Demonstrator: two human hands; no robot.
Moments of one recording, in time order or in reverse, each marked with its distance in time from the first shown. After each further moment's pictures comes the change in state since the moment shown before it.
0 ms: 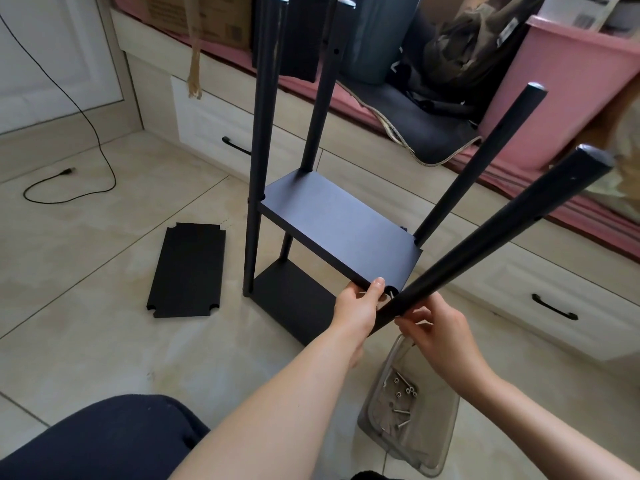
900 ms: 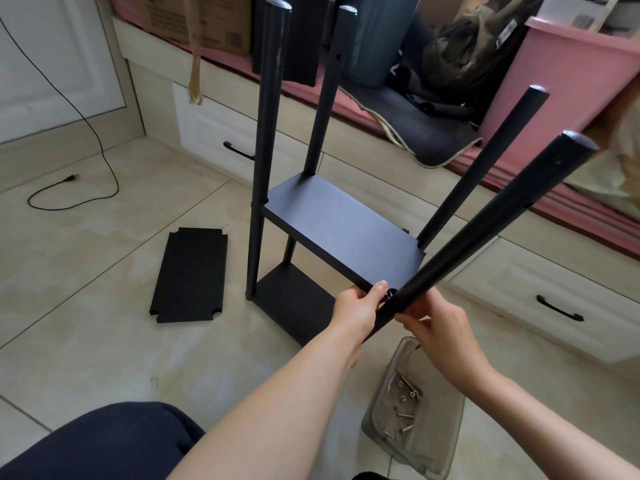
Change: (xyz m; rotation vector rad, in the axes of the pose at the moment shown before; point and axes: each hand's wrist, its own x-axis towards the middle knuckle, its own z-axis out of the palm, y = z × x) left_hand 0.003 0.007 -0.006 0.025 -0.012 -0.020; right_hand 0.010 -0.001 0.002 -0.010 0.002 -0.048
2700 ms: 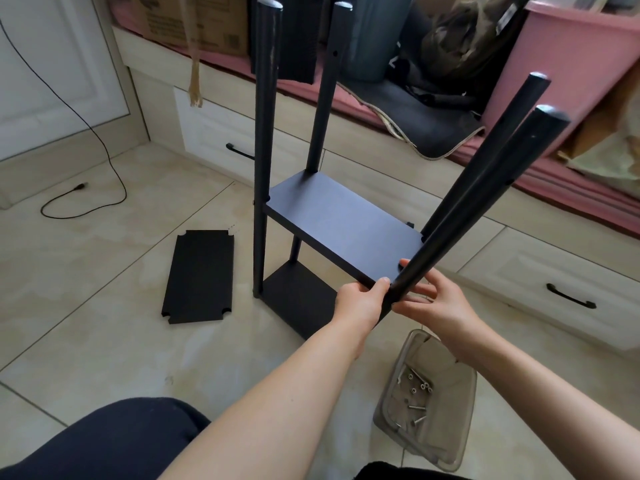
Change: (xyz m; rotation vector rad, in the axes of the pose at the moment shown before) left_hand -0.018 0.015 -0.003 0.264 0.052 -0.015; right_hand 0.020 -0.004 -0.001 0.574 -0.097 0.396
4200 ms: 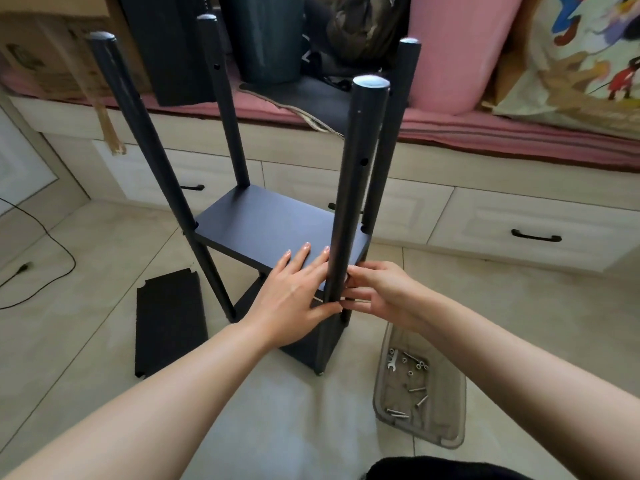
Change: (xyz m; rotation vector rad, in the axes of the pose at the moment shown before) left_hand 0.032 0.020 -0.045 1.305 -0.156 0.970; right_hand 0.025 0.001 0.000 0.522 -0.080 0.335
